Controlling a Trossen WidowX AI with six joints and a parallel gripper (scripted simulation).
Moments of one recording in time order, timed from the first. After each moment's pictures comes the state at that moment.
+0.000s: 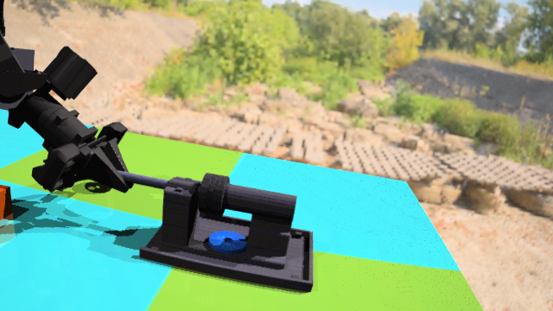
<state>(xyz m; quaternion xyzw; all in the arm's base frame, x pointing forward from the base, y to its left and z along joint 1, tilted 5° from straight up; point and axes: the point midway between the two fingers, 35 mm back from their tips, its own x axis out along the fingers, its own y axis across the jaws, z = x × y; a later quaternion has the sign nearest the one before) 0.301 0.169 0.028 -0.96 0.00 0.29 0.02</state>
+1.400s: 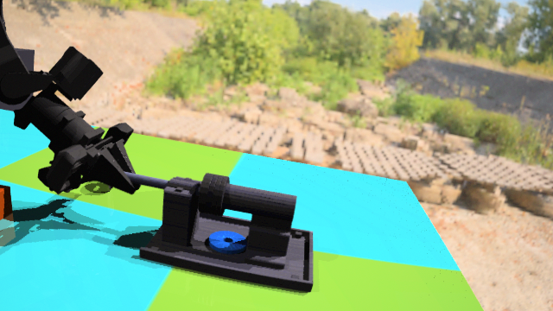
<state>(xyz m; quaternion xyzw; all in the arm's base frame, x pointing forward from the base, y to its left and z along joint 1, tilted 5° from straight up) 0.313 0.169 0.028 -0.96 0.00 0.29 0.02</state>
